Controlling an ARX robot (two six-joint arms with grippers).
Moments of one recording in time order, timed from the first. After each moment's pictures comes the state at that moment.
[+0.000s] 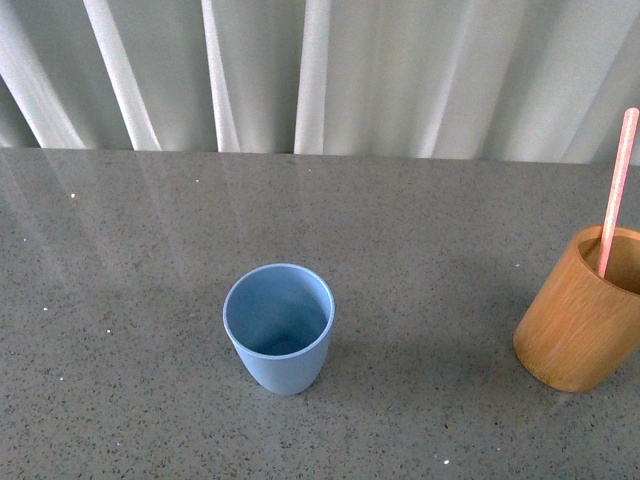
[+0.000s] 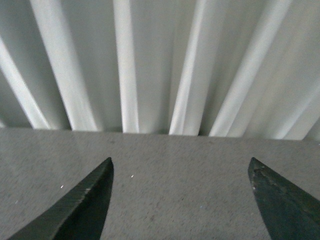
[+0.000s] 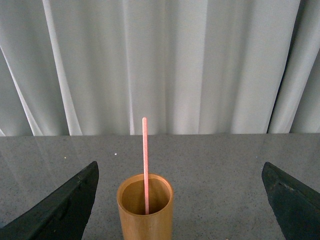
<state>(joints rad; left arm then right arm) -0.22 0.98 0.44 0.44 -0.25 -0.05 0.00 0.00 0.02 0.00 0.00 0.00</state>
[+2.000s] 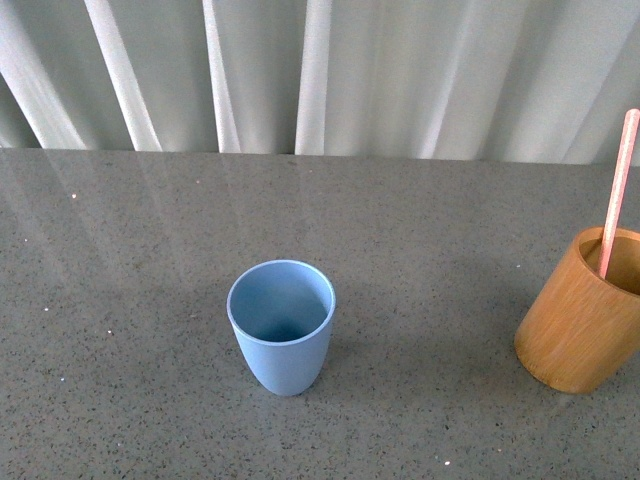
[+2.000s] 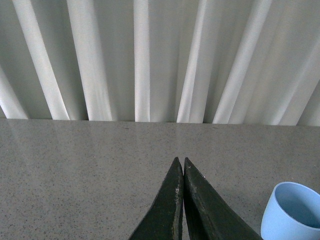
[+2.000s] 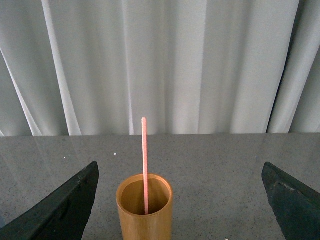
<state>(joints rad) 0.00 0.00 0.02 0.00 0.00 0.00 0.00 0.00 0.02 0.00 0.00 0.00</state>
